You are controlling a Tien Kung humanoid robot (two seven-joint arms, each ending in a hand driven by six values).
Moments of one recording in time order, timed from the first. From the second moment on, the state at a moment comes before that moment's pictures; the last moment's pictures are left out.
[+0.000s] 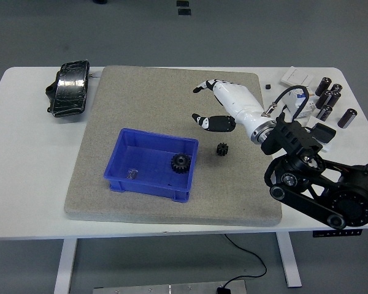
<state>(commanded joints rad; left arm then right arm) 0.00 0.28 -0.55 -0.34 0.47 0.29 0.28 0.75 -0.42 0.45 1.41 -1.73 -0.32 -0.37</state>
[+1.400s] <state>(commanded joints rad) 0.00 0.28 -0.54 -0.34 0.46 0.29 0.27 0.77 -0.40 0.21 1.19 -1.68 -0.26 -0.35</state>
